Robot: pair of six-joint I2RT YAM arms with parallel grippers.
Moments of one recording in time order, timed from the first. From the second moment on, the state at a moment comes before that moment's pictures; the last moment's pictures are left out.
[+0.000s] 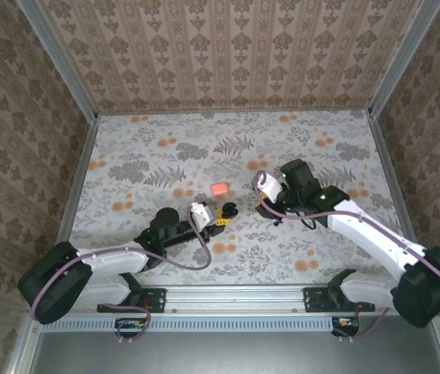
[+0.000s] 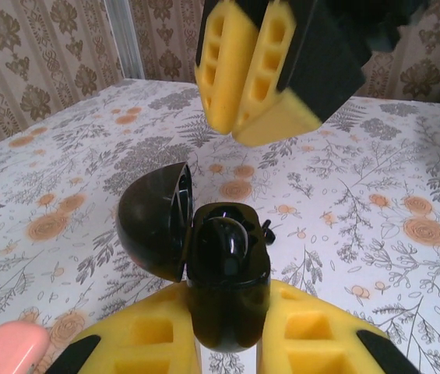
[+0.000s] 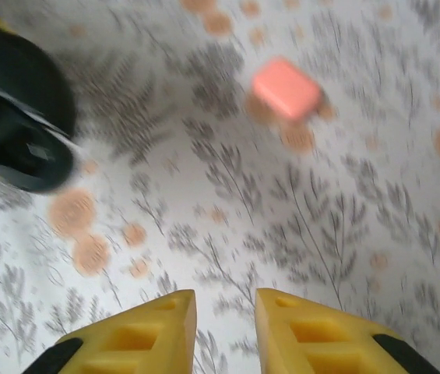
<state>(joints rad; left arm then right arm) -0.86 1.17 0.25 0.76 0.36 0.13 0.53 1.22 0.90 -0.56 -0.27 -0.34</state>
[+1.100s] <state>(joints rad) -0.85 1.03 0.22 0.60 0.29 0.16 0.46 1.81 1.15 -0.90 0.00 -0.52</state>
